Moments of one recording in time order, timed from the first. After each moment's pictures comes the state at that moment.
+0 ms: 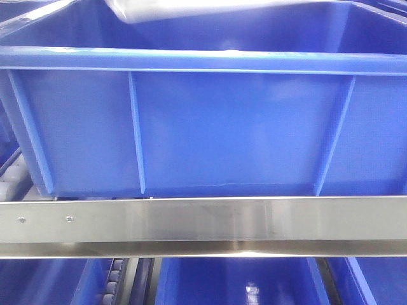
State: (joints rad) left arm -0.68 1.58 -1.58 0.27 0.84 -0.51; right arm 0.48 1.37 -1.45 -0.30 0.96 0.52
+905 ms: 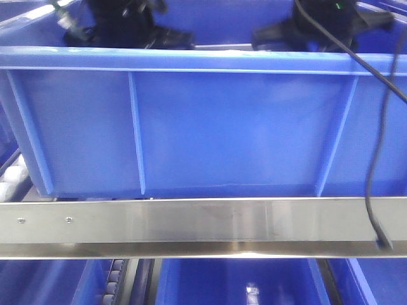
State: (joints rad) left arm -0.60 1.92 -1.64 0.25 0.70 -0.48; right arm 0.40 1.81 -1.55 -0.30 0.86 0.49
